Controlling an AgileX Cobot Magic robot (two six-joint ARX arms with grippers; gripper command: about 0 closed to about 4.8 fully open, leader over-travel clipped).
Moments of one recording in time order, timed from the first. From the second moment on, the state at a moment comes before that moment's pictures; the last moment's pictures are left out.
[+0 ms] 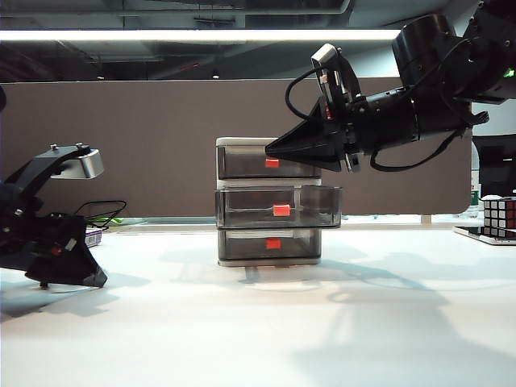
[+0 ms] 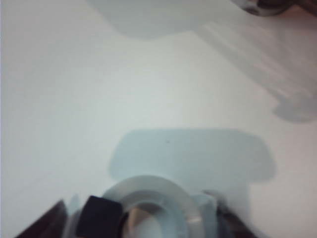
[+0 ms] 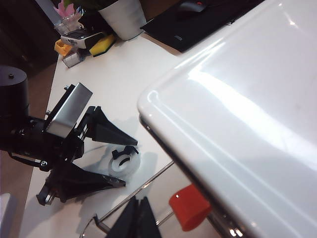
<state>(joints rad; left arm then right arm) -0.21 1.49 0.40 0.43 0.24 0.27 0.31 1.80 0.97 0.52 -0.92 0.16</state>
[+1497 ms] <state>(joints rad) -0.38 1.22 0.61 0.33 0.49 0.18 0.31 1.80 0.97 0.52 -0.92 0.16</state>
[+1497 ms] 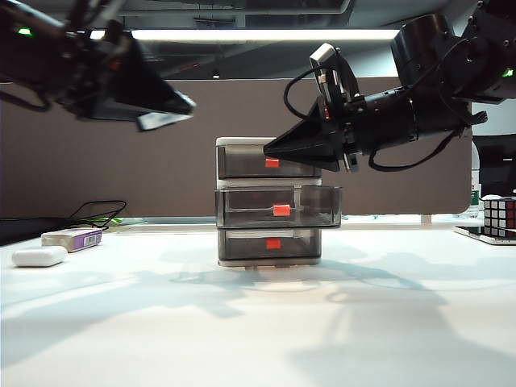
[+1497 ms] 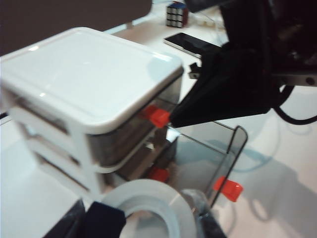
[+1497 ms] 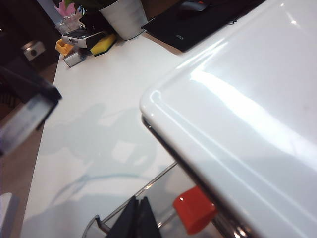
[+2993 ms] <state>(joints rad) -0.62 1.42 0.82 -0.20 0.51 0.24 0.32 1.74 0.97 0.59 -0.96 0.25</state>
